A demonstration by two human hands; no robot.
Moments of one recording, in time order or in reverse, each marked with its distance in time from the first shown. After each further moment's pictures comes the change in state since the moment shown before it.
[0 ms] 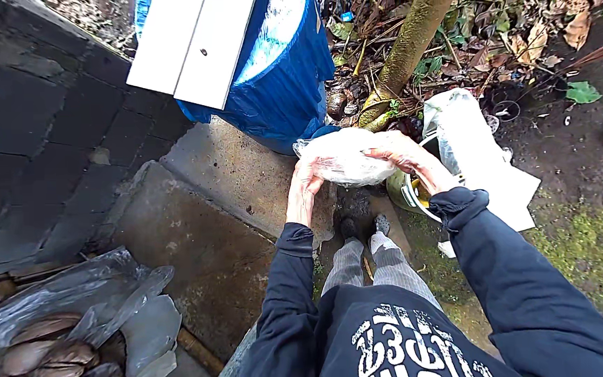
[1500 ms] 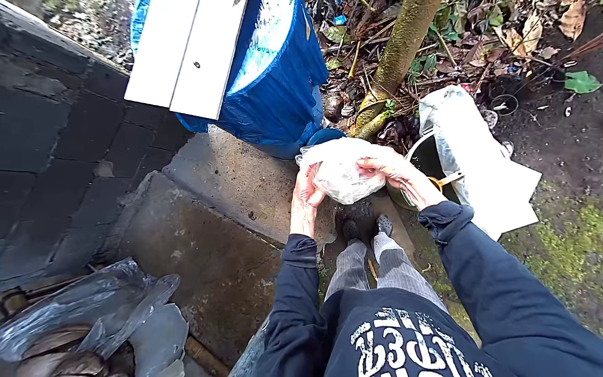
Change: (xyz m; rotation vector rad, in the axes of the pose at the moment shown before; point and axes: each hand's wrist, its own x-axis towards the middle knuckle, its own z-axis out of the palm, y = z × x) left_hand 0.021 -0.018 0.014 -0.359 -0.217 -0.063; right_hand 0.003 0.063 0.010 0.355 -0.049 0.010
